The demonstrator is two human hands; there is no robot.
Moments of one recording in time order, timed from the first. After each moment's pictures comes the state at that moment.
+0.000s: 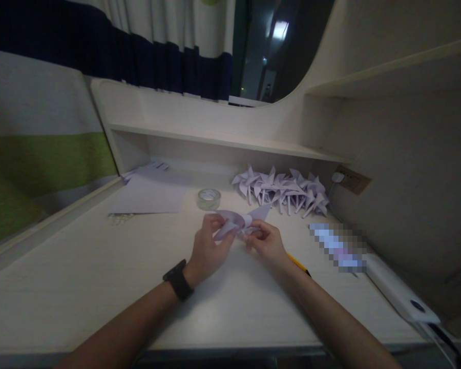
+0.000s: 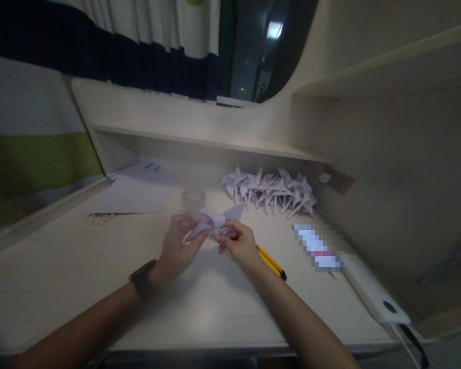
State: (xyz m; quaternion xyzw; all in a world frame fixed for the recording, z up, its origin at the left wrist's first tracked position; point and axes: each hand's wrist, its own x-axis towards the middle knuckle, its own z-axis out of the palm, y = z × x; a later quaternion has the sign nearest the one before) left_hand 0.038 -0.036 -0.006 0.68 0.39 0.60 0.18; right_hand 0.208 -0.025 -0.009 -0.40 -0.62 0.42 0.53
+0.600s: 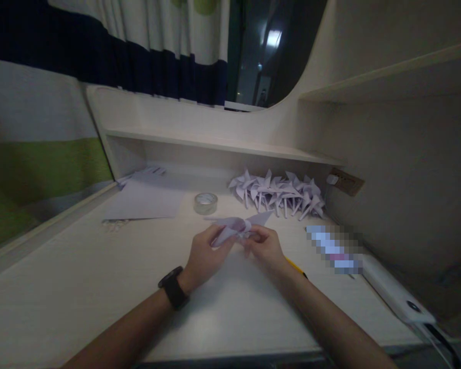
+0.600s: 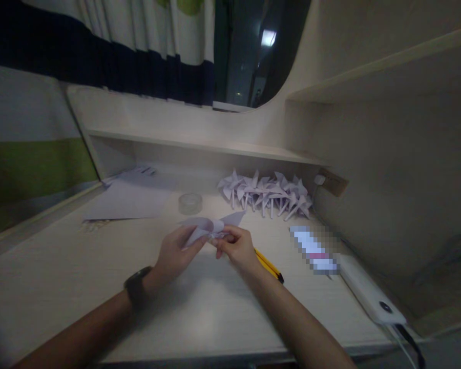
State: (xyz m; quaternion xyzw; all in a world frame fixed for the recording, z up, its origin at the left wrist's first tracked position) left_hand 0.036 -0.036 0.001 0.72 0.38 0.55 0.19; right_hand 0.210 -0.022 -0.013 -0.37 -0.61 0.43 0.55
